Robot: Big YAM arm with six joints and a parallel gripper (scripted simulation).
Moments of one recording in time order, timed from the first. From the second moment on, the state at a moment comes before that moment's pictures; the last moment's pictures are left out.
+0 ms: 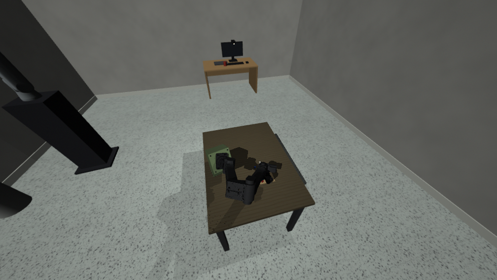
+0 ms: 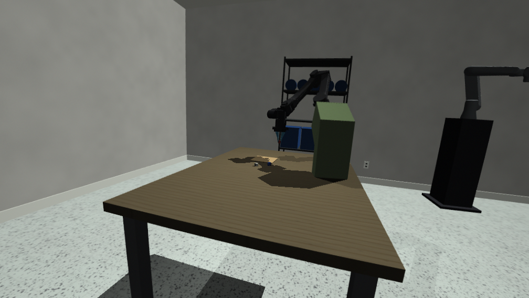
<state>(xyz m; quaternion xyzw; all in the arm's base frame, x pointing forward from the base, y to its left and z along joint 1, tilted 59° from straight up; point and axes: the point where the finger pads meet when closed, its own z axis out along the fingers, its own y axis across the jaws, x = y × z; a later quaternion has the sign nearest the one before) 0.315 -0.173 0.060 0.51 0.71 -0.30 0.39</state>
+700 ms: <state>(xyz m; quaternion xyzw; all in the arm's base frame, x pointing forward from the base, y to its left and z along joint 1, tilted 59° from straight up) 0.395 -0.105 -0.029 0.62 0.64 -0.21 0.40</state>
